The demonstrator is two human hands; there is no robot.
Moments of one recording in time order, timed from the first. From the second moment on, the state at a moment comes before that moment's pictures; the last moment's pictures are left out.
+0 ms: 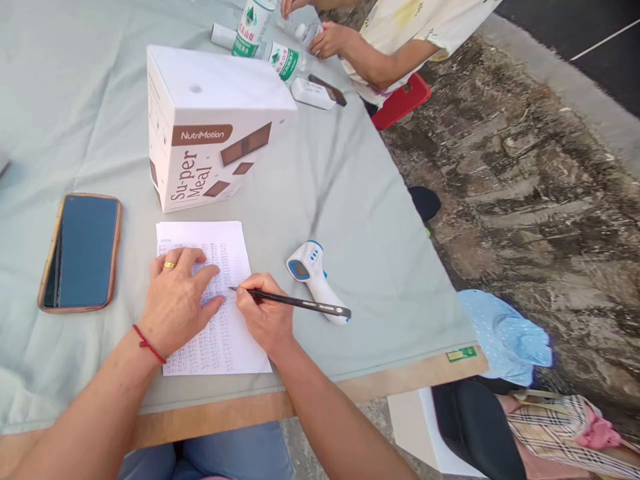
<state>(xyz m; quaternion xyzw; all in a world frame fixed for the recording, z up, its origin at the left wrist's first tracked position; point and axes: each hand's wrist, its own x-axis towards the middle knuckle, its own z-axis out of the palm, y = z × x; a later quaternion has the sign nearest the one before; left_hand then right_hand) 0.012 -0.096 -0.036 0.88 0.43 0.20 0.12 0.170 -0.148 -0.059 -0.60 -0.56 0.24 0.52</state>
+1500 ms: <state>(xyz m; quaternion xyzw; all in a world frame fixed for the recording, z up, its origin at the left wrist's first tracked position) 0.012 -0.095 -0.035 0.87 0.43 0.19 0.13 0.172 -0.149 -0.067 -0.63 -0.54 0.23 0.51</state>
